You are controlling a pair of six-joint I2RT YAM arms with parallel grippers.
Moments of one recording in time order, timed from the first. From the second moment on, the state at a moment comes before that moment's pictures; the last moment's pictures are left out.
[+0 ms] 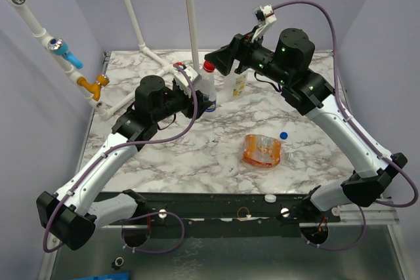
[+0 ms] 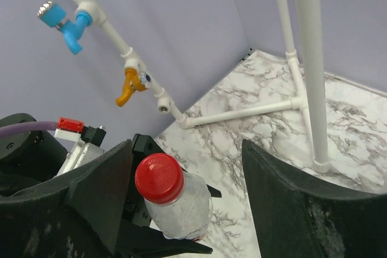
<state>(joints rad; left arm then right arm) -0.56 1.09 1.07 -0.18 0.36 0.06 0.70 1.45 1.73 -0.23 -0.22 0.37</state>
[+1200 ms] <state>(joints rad) -0.56 1.10 1.09 -0.18 0.65 -0.07 0.70 1.37 1.54 -0.06 -0.44 0.34</state>
